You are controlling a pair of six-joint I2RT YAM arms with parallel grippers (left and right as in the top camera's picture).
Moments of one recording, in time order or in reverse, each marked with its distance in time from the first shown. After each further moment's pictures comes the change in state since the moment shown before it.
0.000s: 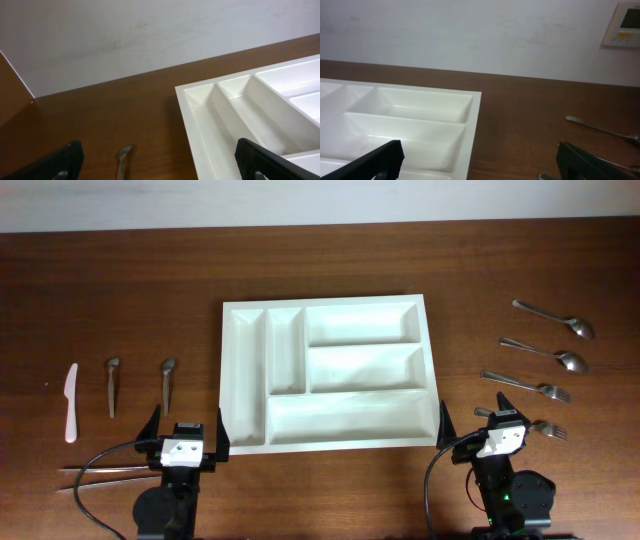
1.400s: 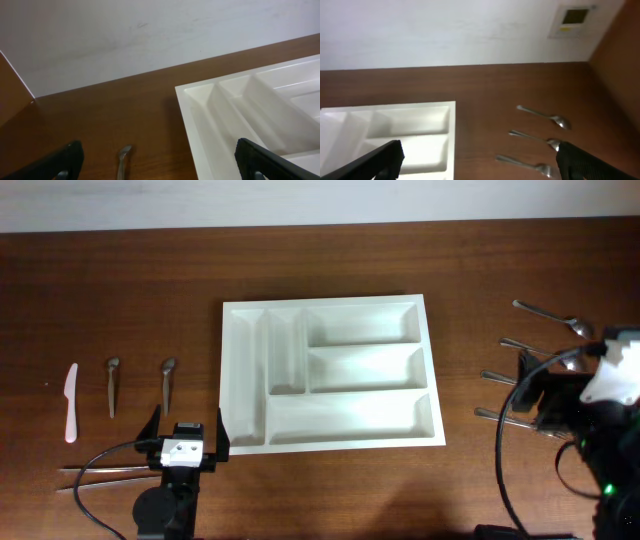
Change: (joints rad) left arm 0.000 0.000 0.000 0.000 0.000 0.000; right arm -0.142 0.801 1.349 -0.912 0.033 0.007
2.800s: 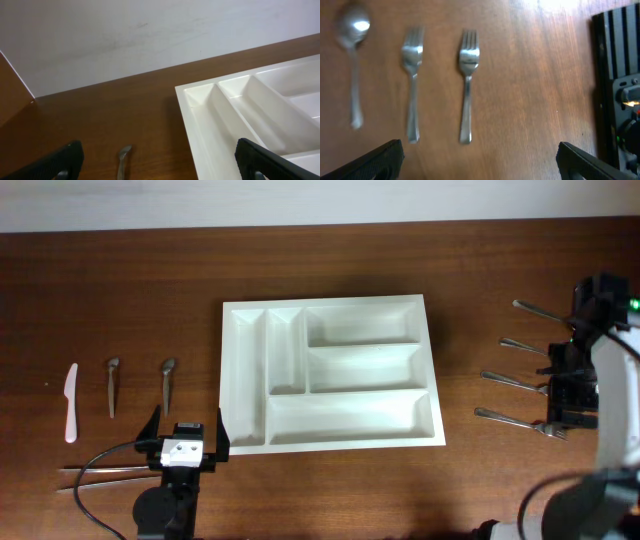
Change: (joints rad) left arm 0.000 0.000 0.000 0.000 0.000 0.000; right arm -0.198 0.826 0.124 -0.492 0.339 1.553
